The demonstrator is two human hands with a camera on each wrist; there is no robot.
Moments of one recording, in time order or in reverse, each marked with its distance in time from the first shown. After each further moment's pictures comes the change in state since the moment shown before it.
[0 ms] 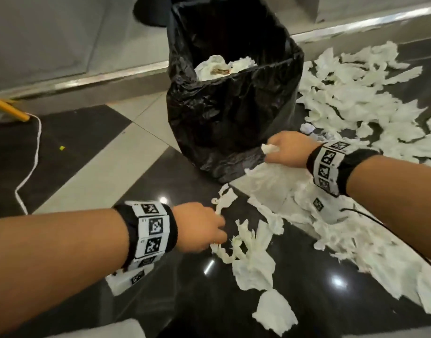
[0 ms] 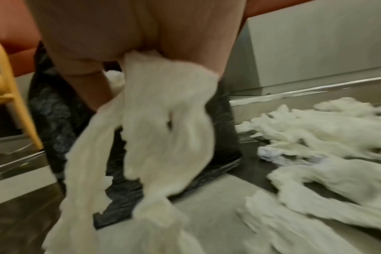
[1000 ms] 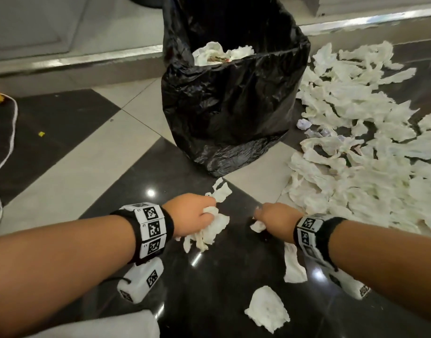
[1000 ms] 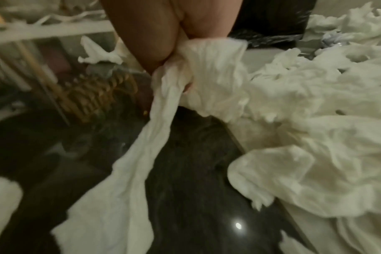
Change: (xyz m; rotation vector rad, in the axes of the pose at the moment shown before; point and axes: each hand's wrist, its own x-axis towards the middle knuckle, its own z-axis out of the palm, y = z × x) left_hand 0.025 -0.017 0.041 -0.783 0.387 -0.429; right_hand -0.053 0.007 0.131 -0.427 -0.342 -0.133
